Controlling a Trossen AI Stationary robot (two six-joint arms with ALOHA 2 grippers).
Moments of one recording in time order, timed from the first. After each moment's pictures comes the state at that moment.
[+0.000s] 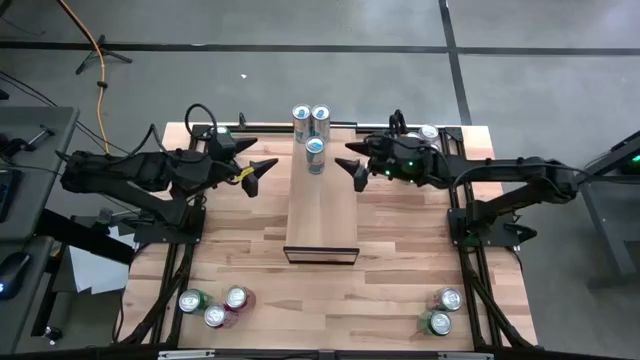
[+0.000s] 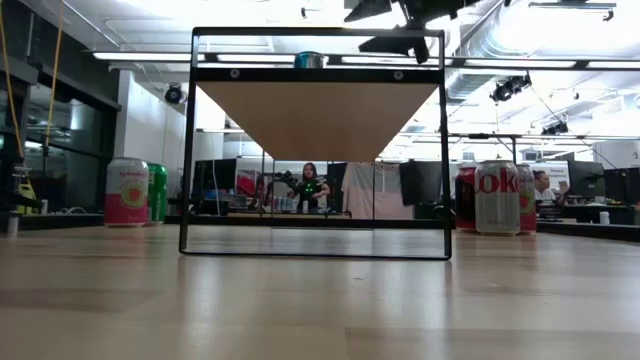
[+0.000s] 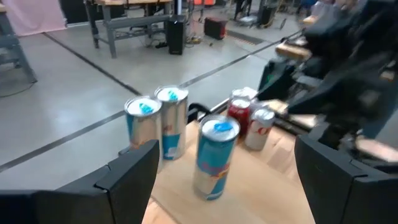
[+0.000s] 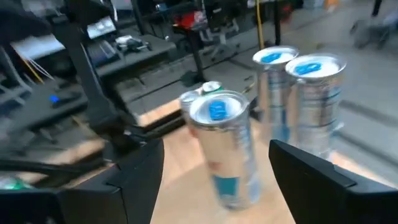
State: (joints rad) left arm -0.15 0.98 1.15 -0.51 -0.82 -0.35; right arm -0.14 1.27 1.01 0.04 0.23 0.35
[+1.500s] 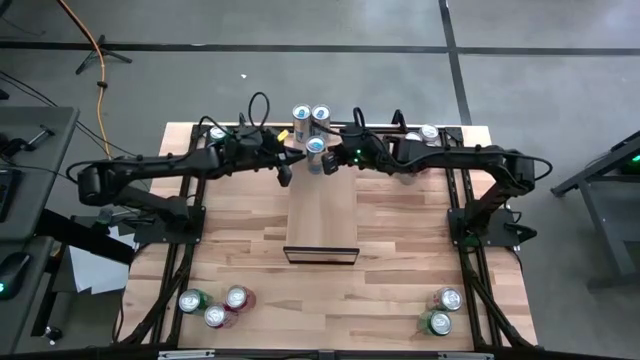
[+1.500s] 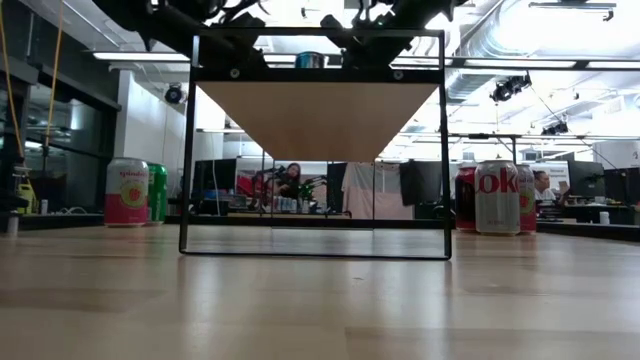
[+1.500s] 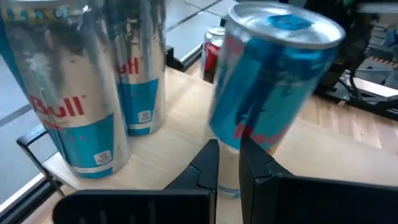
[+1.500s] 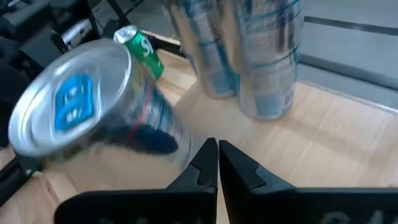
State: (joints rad) left arm 0.38 1.25 0.80 0.09 -0.03 -0.13; right arm -0.23 1.61 1.32 -0.30 0.34 0.63
